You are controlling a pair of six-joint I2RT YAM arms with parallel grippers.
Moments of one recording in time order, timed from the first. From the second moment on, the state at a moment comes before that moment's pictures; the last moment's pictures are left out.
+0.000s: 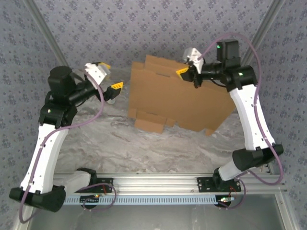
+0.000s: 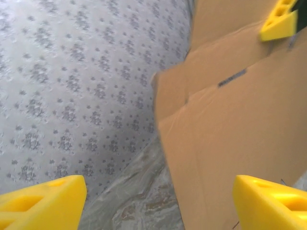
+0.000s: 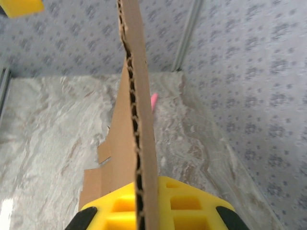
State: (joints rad) left arm -0.21 1.06 1.38 -0.47 0.60 0.38; right arm 0.22 1.51 1.93 -0.95 -0.86 -0.66
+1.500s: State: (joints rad) left arm -0.07 1.30 1.03 -0.10 1.14 0.16; right arm 0.05 1.39 1.86 -0.64 -1.07 -0.25
